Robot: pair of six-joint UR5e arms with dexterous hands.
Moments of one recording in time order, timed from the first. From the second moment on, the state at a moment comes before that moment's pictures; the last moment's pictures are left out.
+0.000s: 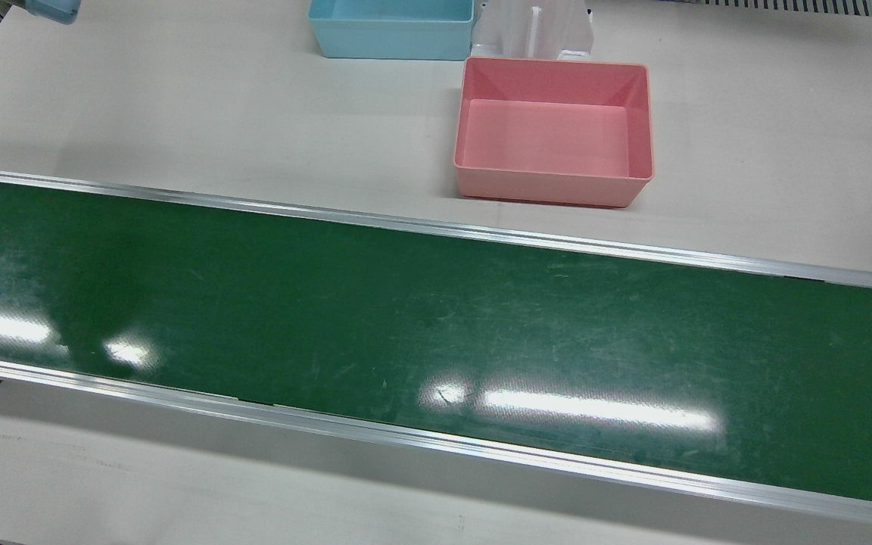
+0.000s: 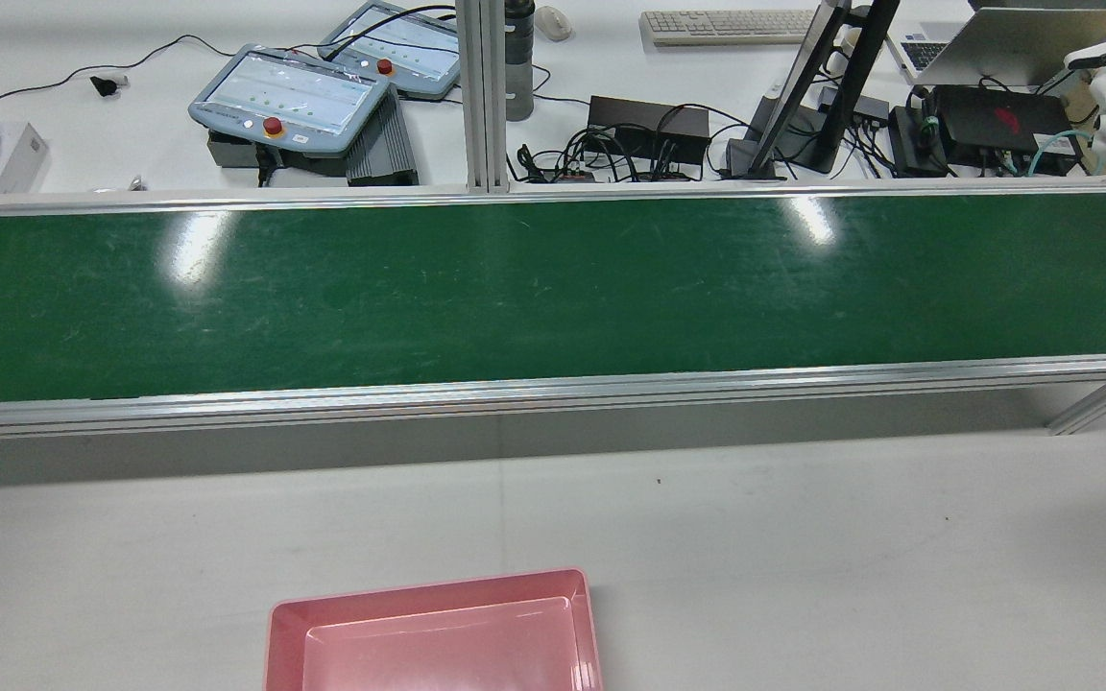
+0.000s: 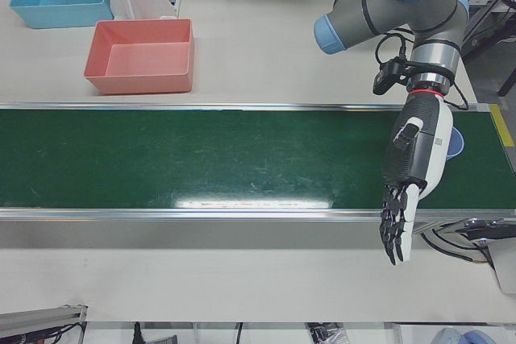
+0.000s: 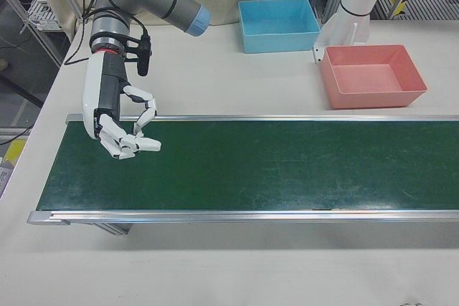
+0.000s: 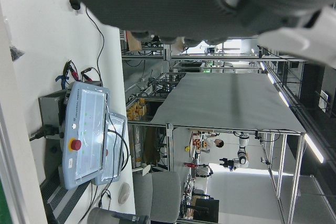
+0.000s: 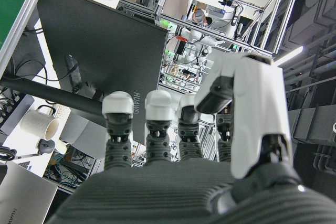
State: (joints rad) left arm -1.45 -1.85 -1.63 0.28 1.81 -0.01; right arm 1.38 -1.51 1.89 -3.44 -1.50 -0.34
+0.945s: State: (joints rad) left arm -1.45 -1.85 -1.63 0.28 1.81 -0.01; right arm 1.38 -1.51 1.89 -3.45 -1.50 -0.34
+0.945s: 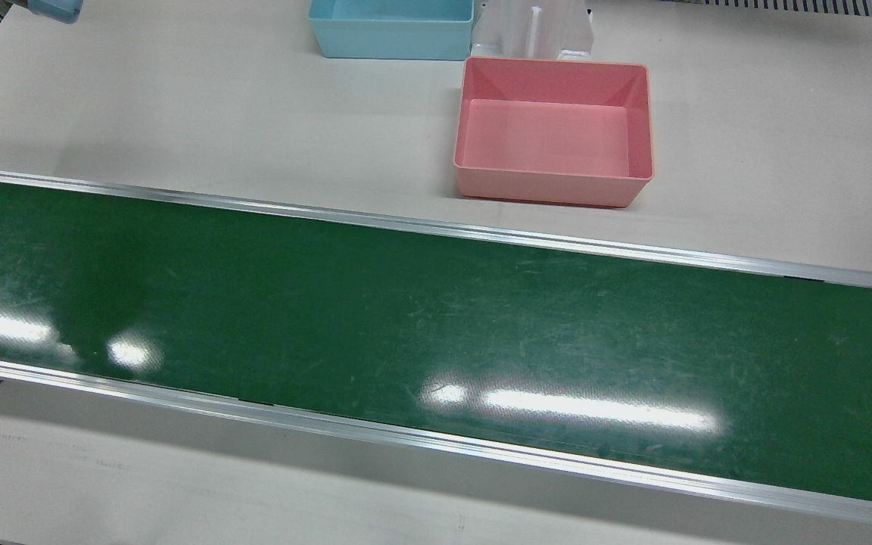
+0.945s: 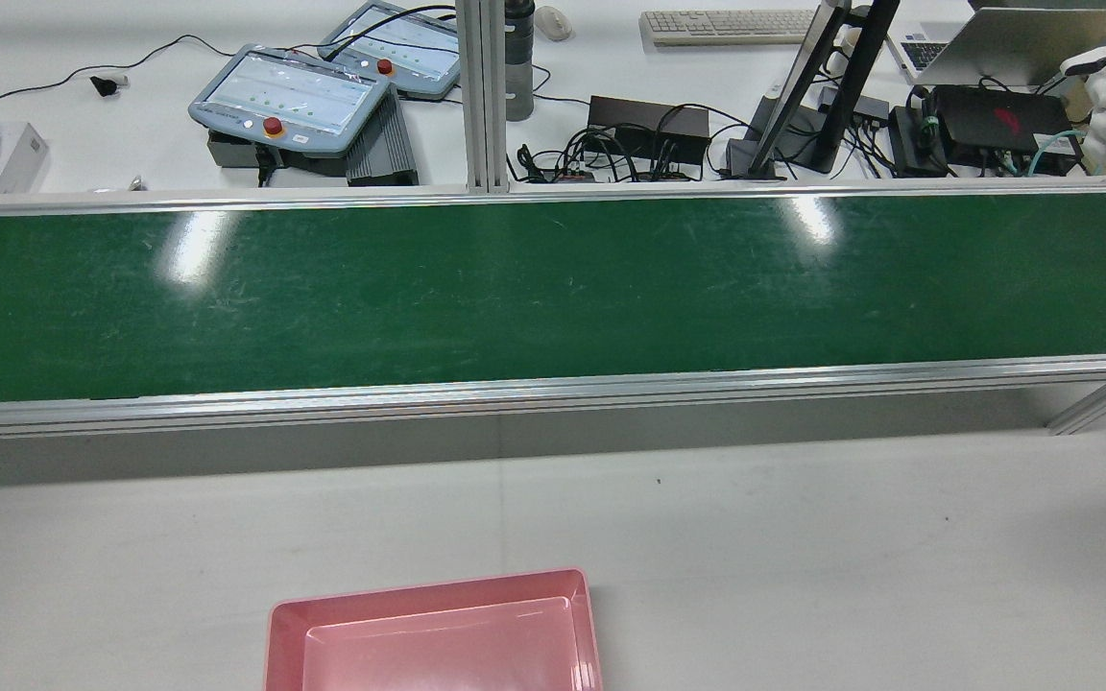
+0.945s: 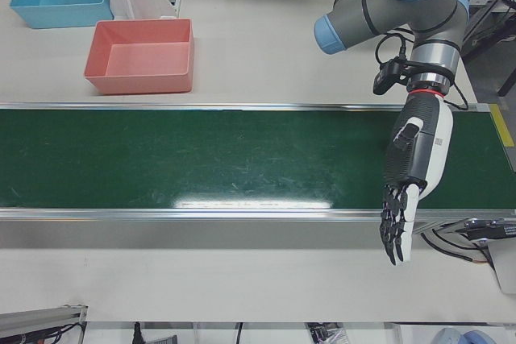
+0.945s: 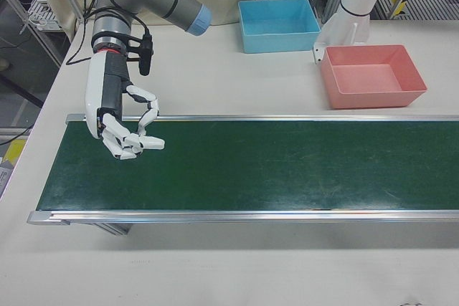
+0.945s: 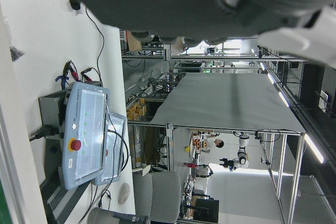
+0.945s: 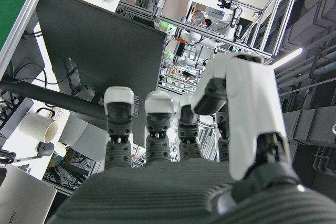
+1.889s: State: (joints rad) left arm -1.45 -1.85 -1.63 0.28 1.81 -0.01; right arm 1.38 -1.51 1.90 -3.45 -1.50 -0.33
